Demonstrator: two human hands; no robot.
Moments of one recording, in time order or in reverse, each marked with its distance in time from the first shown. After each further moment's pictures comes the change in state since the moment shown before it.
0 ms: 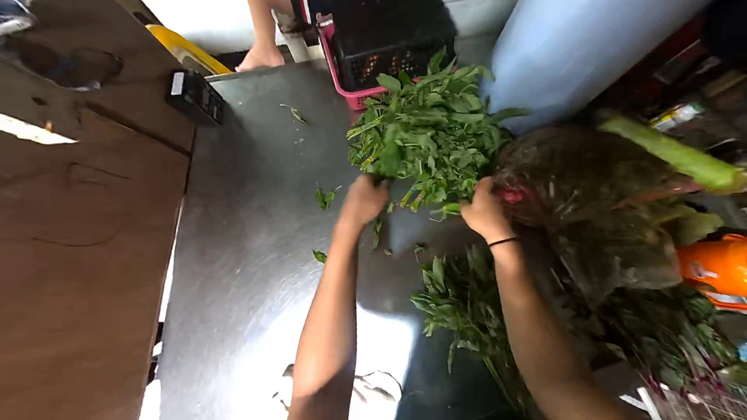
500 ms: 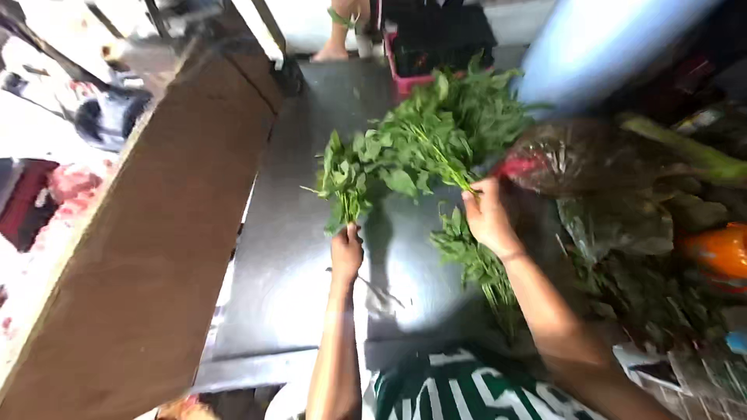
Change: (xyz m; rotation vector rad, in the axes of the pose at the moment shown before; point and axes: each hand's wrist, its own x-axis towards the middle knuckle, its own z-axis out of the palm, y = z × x) left_hand -0.298 -0.138 0.025 -0.423 0.442 -0.200; right_hand -0.199 0.014 -0.002 0.209 -0.007 -0.519
